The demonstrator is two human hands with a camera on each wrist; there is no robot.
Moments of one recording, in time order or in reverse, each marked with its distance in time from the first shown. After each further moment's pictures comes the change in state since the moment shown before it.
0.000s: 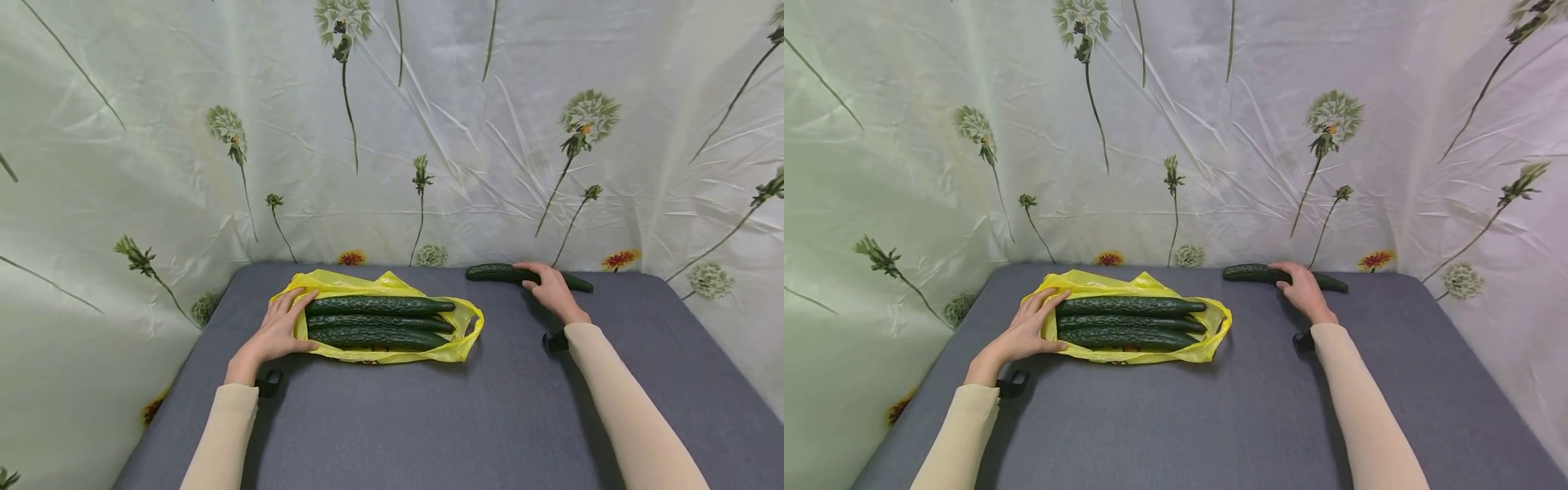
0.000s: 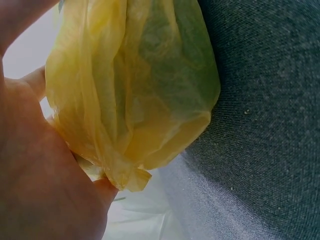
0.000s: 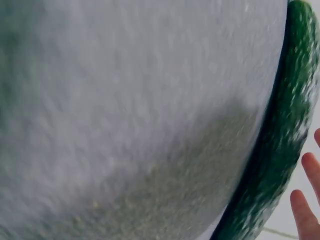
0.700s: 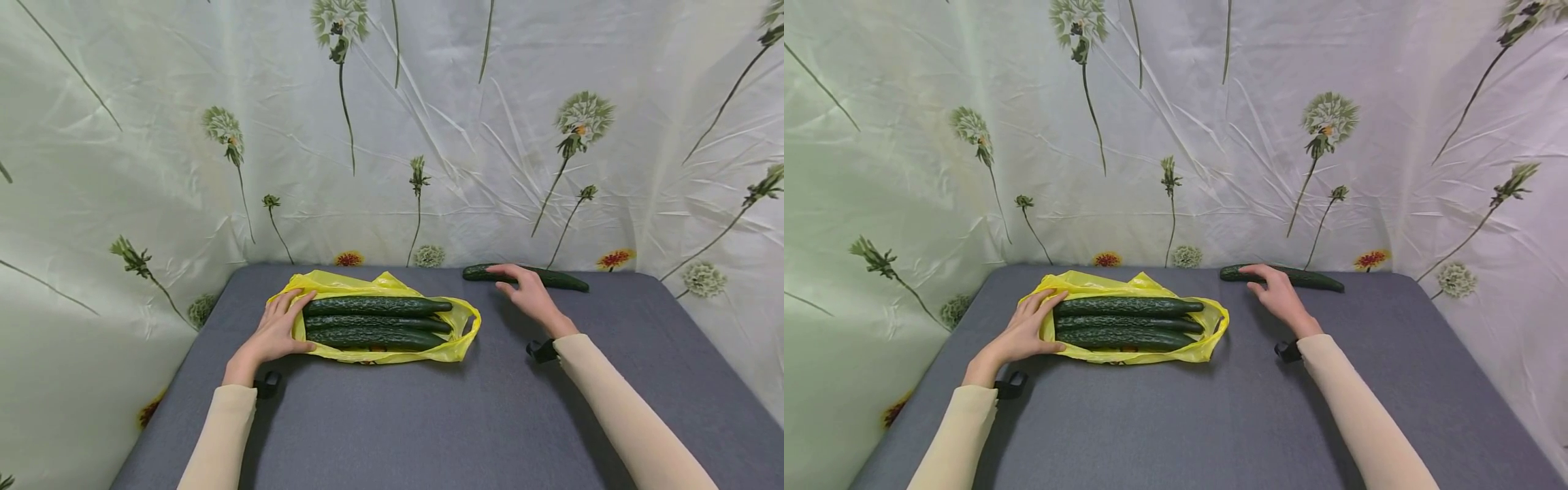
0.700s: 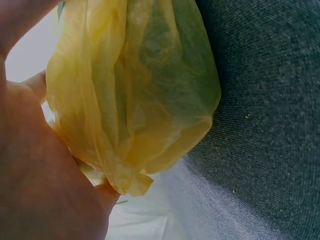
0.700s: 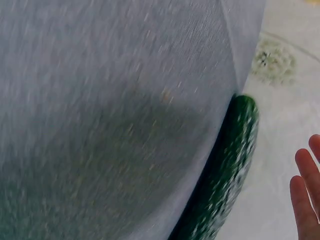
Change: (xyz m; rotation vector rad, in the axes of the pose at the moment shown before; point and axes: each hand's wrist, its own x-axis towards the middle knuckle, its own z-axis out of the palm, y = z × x) left_hand 0.000 0.002 -0.002 0.011 0.011 0.001; right_hand -0.013 -0.056 0.013 0.104 0.044 -0.159
